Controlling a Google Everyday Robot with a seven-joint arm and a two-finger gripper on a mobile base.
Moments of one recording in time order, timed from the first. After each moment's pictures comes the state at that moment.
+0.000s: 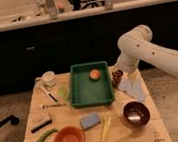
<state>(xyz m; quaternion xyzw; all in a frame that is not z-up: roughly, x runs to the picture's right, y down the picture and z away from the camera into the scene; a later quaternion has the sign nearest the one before) 0.184 0.032 0.745 -0.23 -0.12 -0.35 0.90</state>
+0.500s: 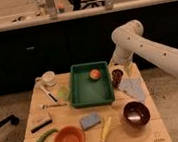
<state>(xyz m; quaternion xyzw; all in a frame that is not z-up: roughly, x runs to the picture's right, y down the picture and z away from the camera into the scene) 0.185 -0.002 0.788 -0.24 -0.14 -0.41 0.87</state>
